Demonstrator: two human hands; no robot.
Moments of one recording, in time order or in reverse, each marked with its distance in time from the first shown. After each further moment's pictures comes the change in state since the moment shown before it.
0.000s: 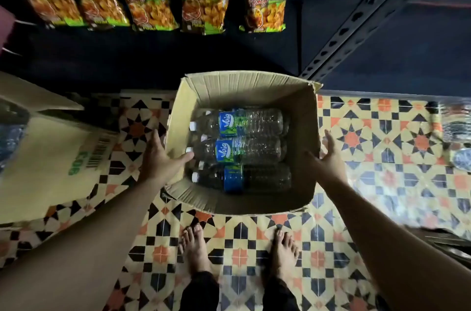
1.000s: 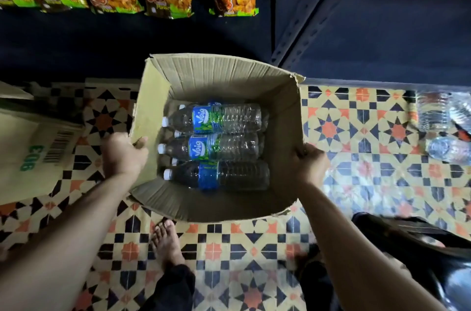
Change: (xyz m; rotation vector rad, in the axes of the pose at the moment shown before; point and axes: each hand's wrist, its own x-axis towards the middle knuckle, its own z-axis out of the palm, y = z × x) left_hand -0.019 0.028 0.033 0.035 0.355 0.019; right_hand 0.004 0.034 -0.015 -0.049 0.374 -0.042
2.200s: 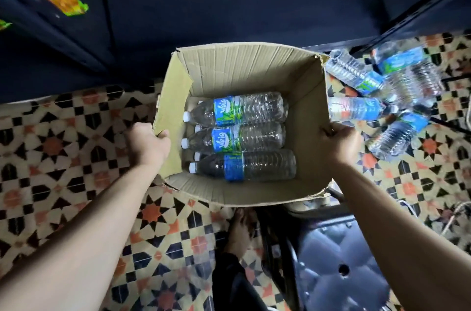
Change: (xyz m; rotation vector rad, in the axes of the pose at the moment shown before) left_hand -0.253 0.281 0.205 -0.010 -0.151 0.208; right_hand 0.236 0.219 -0.318 -0.135 0.192 0.078
